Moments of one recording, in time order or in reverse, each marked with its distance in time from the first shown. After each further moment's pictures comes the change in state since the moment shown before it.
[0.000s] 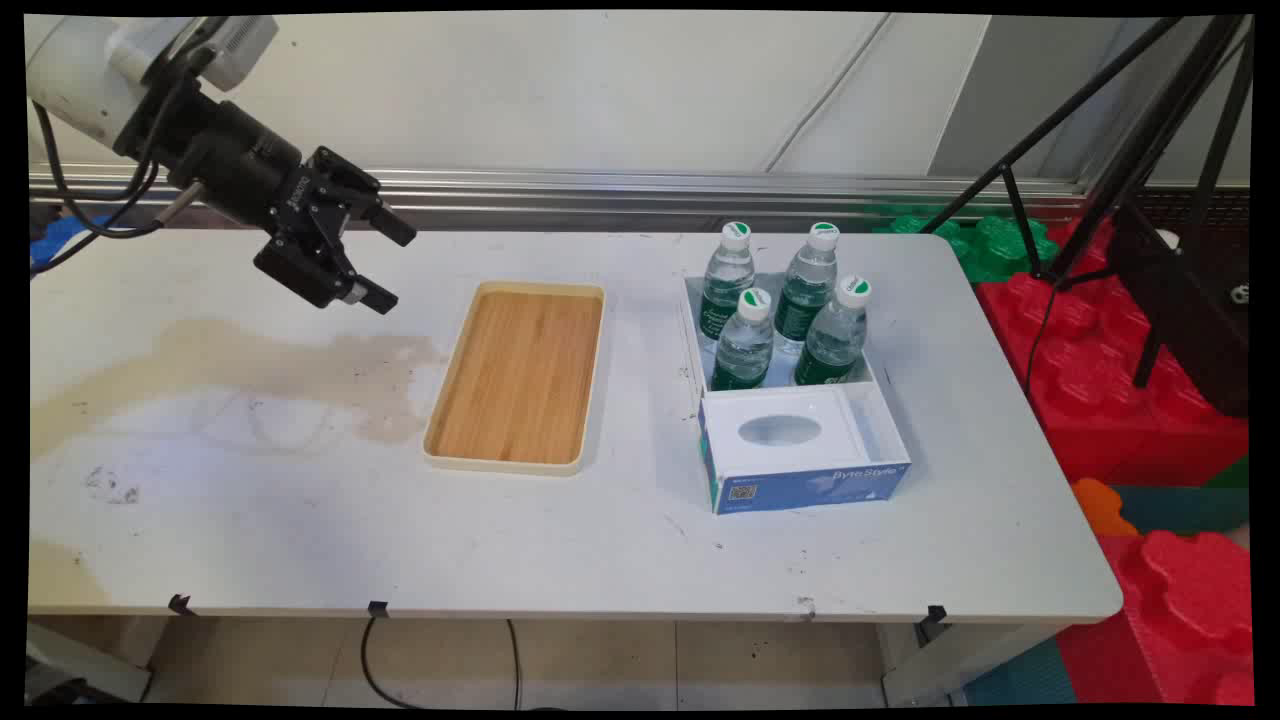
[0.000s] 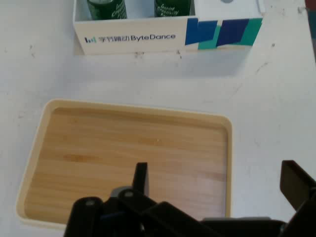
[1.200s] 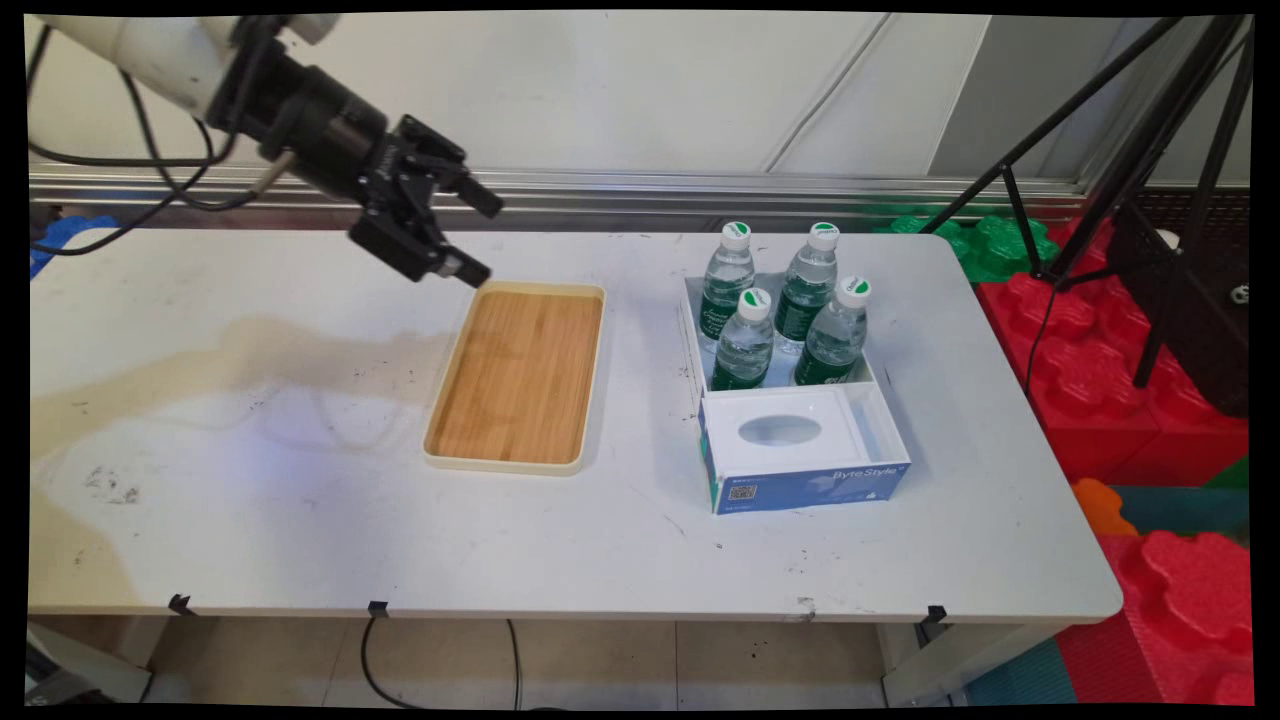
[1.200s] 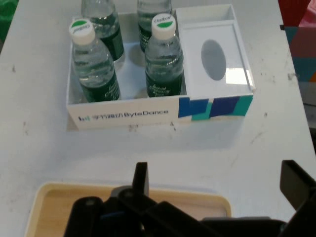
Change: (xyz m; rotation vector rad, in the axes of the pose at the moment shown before) arm 0.066 0.004 0.032 -0.018 0.095 0.034
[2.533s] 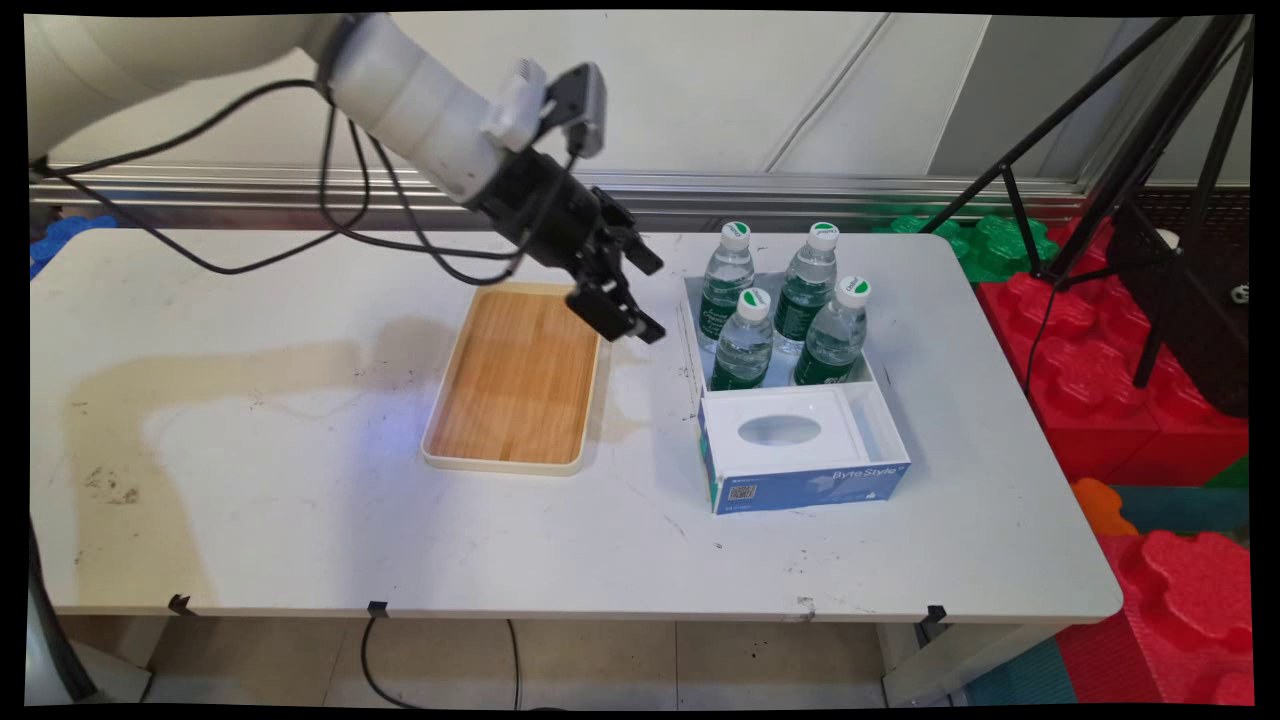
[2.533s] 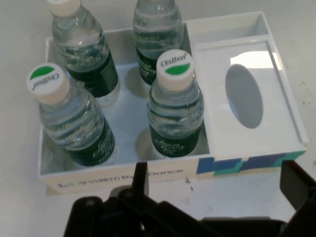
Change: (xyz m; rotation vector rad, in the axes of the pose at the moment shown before) arm 0.056 -0.010 0.160 -0.005 -0.049 0.040
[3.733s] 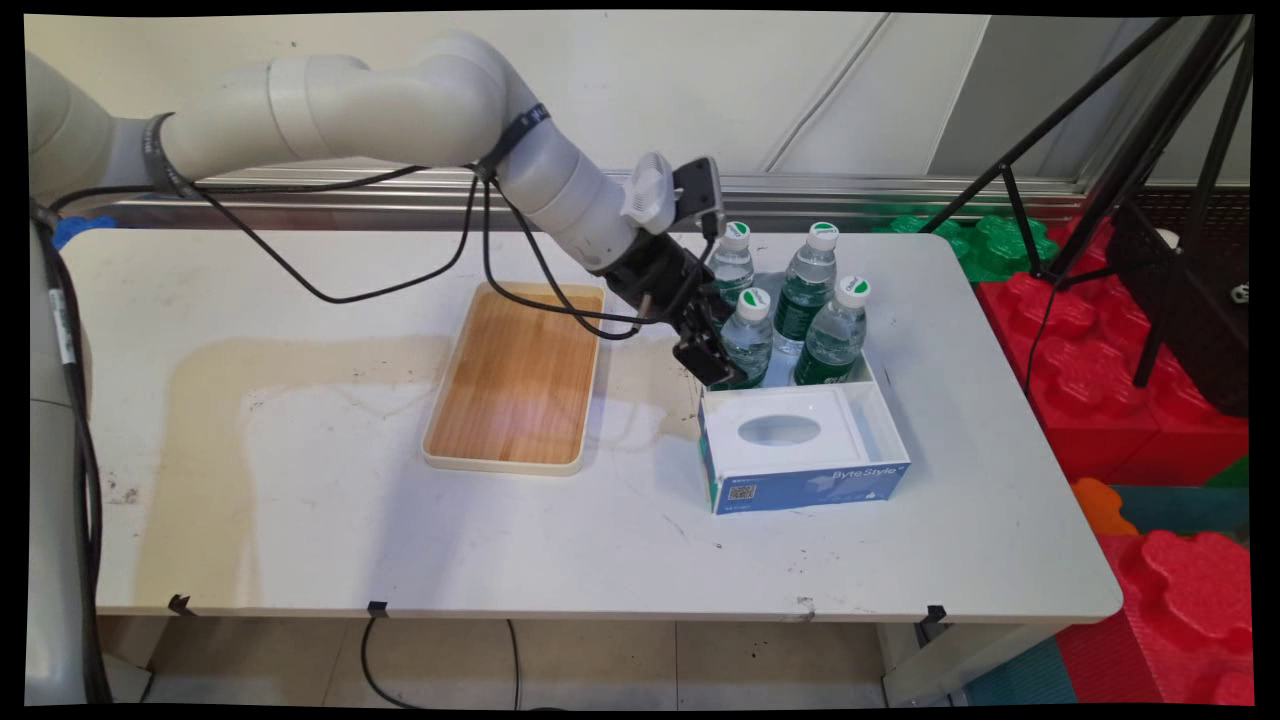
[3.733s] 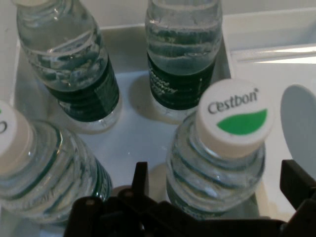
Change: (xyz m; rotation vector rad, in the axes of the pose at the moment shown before) arm 0.013 -0.017 0.127 -0.001 -0.032 -0.031
